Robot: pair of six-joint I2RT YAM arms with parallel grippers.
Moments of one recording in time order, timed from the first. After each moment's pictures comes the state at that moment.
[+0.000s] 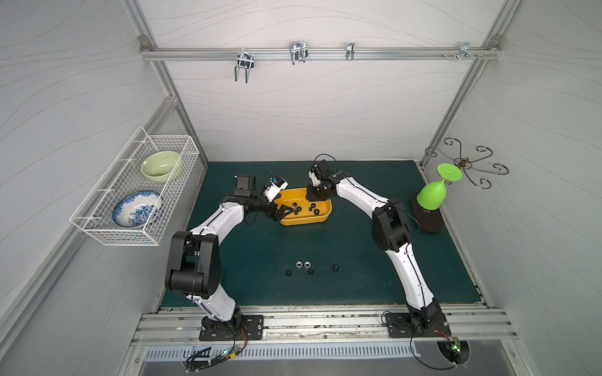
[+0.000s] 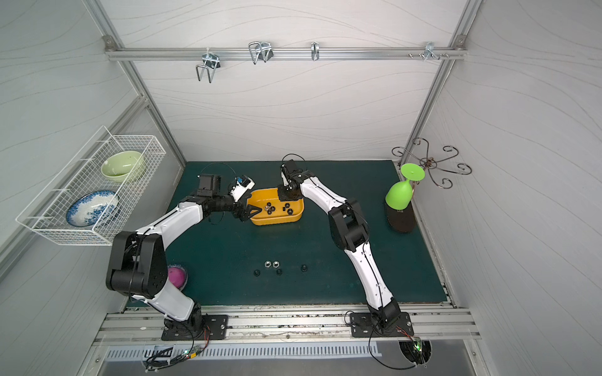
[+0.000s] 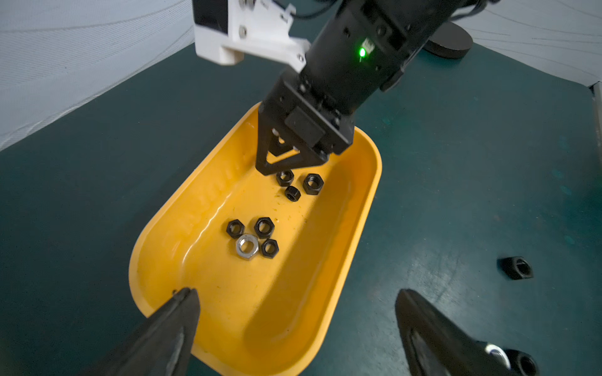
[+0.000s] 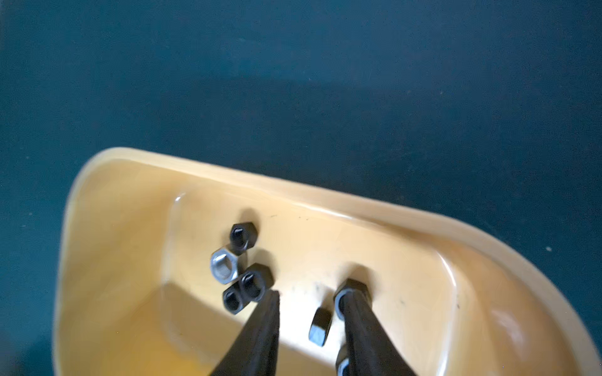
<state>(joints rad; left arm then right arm) -0.10 1.61 1.10 -0.33 0.73 0.51 0.64 2.38 2.16 -0.73 -0.18 0.37</state>
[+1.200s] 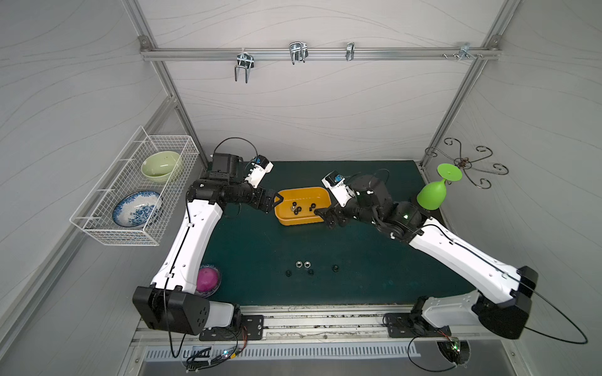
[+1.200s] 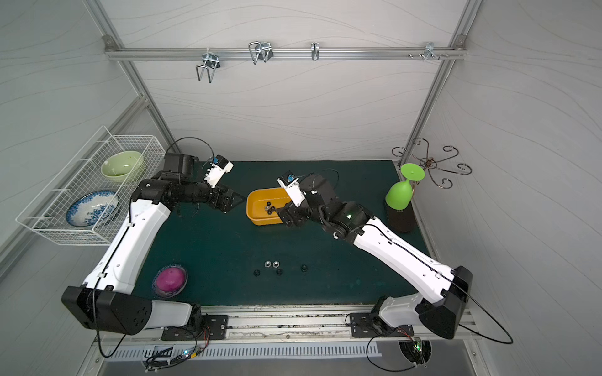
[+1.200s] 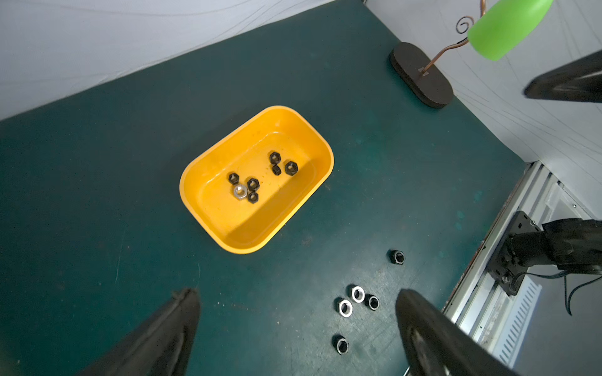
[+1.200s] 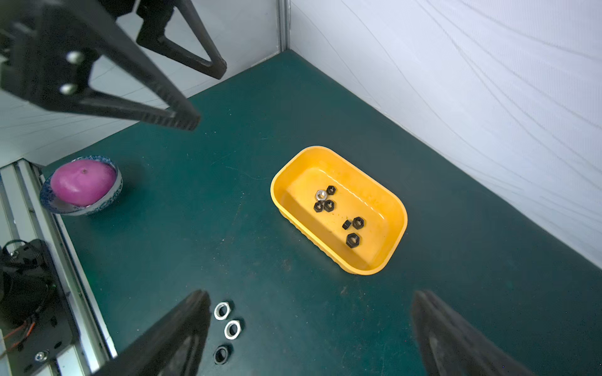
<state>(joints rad) -0.10 1.37 1.50 -1.03 0.55 0.26 0.92 1.27 1.34 -0.57 0.04 -0.10</state>
